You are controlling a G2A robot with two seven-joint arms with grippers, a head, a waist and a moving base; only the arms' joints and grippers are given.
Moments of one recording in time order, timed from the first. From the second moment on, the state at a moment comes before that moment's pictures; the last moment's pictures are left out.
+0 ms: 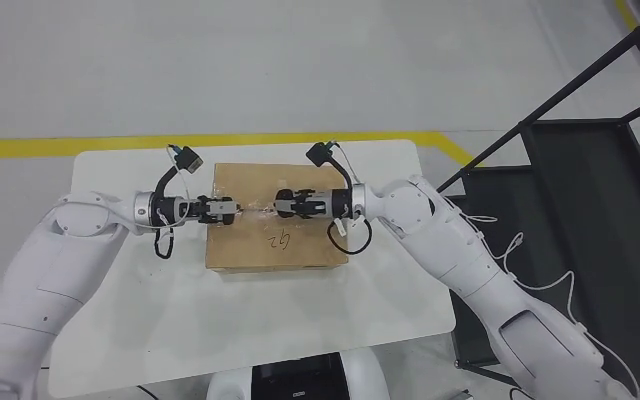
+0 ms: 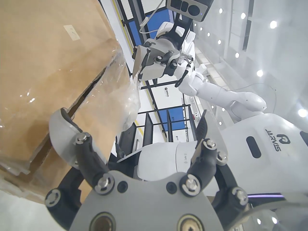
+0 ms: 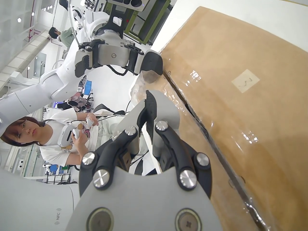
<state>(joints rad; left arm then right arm) 0.79 -0.89 -0.87 -1.22 -0.60 -0.47 -1.25 -0.87 -1.16 0.87 -1.37 0.02 -0.43 0.81</state>
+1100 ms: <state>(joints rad) 0.81 -0.91 -0.93 -1.20 -0.56 -0.50 -1.28 -0.95 -1.14 0.93 -1.44 -0.05 -0.45 0.92</state>
